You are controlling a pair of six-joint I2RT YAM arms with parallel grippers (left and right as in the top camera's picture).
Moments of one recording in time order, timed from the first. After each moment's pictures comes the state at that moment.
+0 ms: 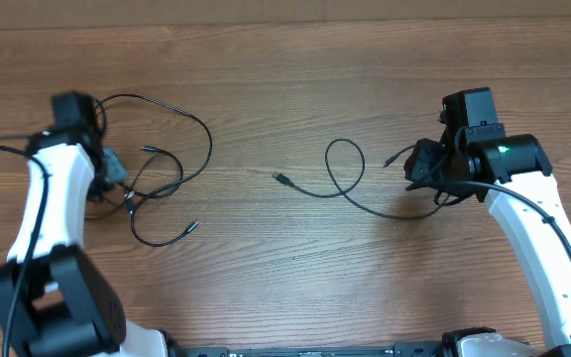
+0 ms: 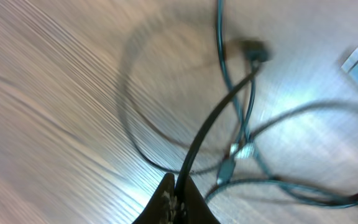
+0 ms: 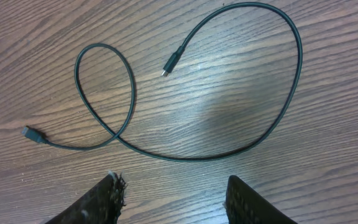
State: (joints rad) left arm 0.28 1.68 1.29 -0.92 -0.31 -0.32; right arm 0.14 1.41 1.22 -1.02 -0.04 0.46
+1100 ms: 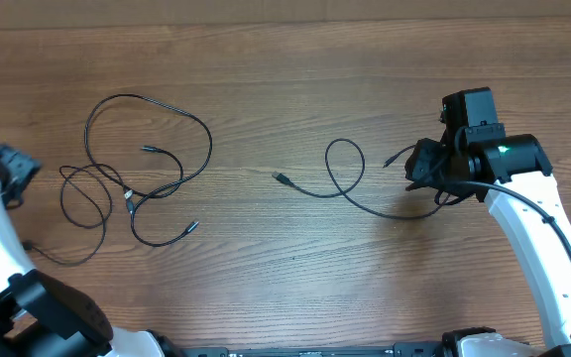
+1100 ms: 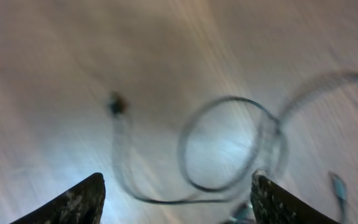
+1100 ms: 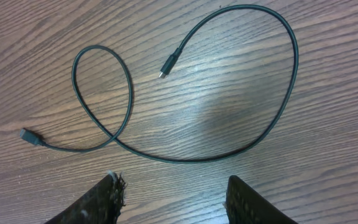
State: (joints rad) left arm 0.62 1.67 1.52 -1.07 -0.17 -0.46; right arm 0.14 1.41 1.22 -1.02 -0.03 0.46
